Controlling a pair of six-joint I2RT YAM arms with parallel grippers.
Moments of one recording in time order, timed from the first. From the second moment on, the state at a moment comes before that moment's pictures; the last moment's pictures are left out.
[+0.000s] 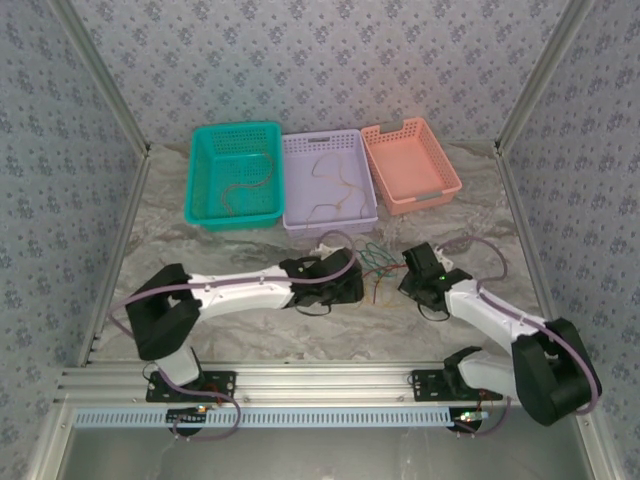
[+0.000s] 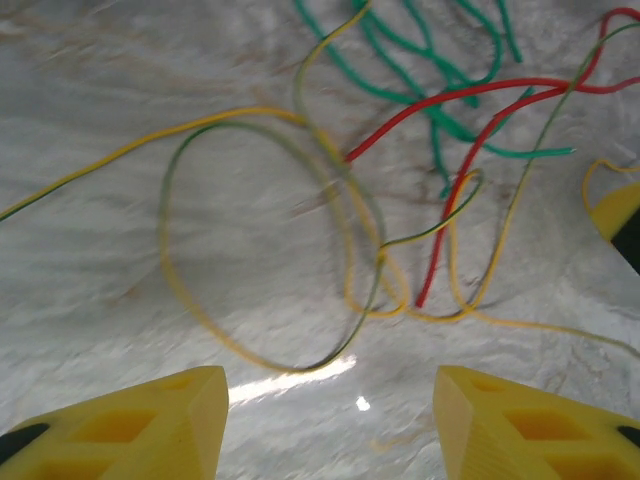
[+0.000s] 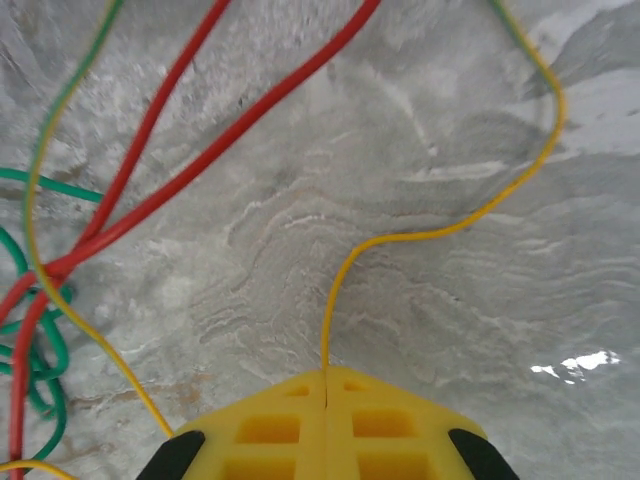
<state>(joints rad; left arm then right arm) -1.13 1.70 1.12 -0.39 -0.13 -1.04 0.43 1.14 0.51 -0.49 0.22 0.95</state>
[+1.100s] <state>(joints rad) -1.11 1.95 1.24 -0.35 -0.20 -1.00 0.38 1.03 1.72 -0.89 0.35 0.59</state>
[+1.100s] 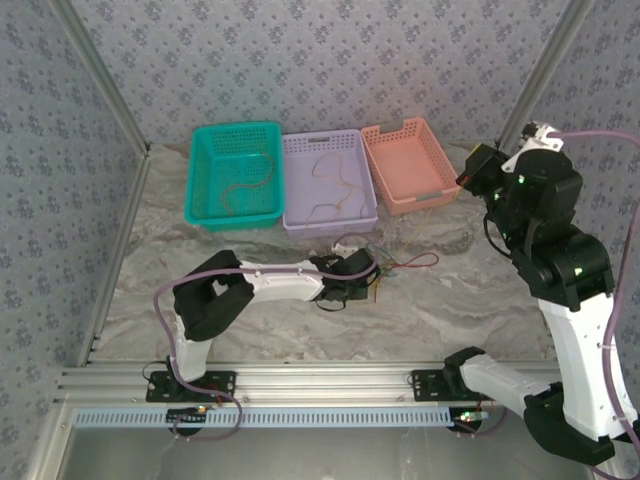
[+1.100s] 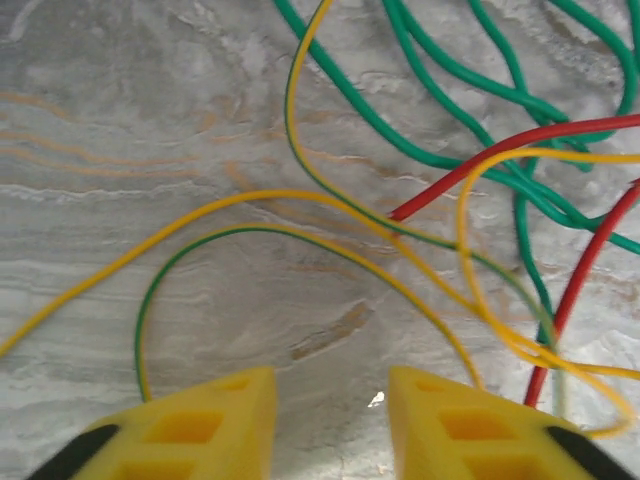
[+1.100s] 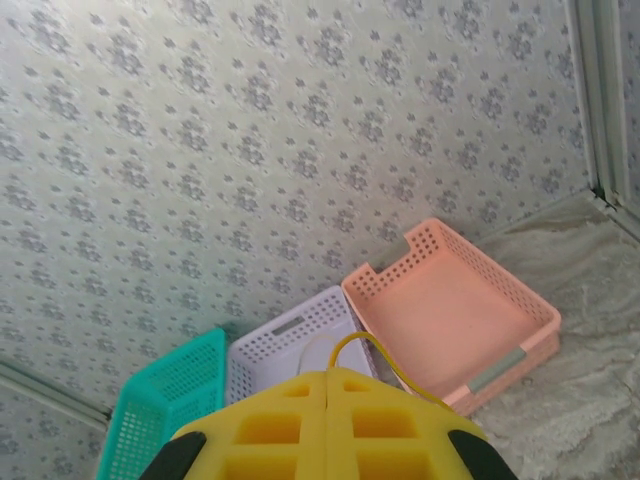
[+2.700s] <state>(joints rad) -0.95 1.46 1.00 -0.55 -0.22 -0.97 0.23 1.14 1.73 -0.89 0.08 0.57</state>
